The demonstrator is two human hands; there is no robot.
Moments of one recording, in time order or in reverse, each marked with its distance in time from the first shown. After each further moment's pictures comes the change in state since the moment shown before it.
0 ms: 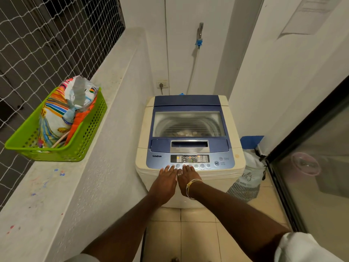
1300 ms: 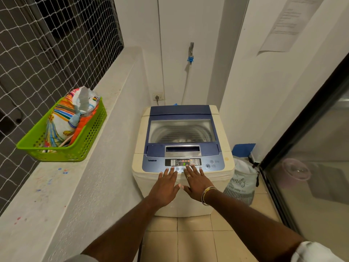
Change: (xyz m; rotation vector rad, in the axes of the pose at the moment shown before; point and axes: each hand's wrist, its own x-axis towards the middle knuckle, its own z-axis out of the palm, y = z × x) left_hand -0.019 0.039 -0.022 0.068 -0.034 -0.005; right_hand -0.059 0.050 0.018 0.181 0.214 -0.022
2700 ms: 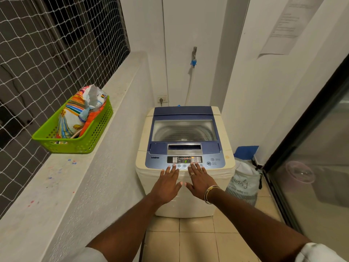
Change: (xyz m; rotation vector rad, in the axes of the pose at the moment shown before) left_hand -0.018 0.011 0.000 -0.007 0.013 -0.034; right_hand -0.026 -0.003 -0.005 0.011 0.031 0.026
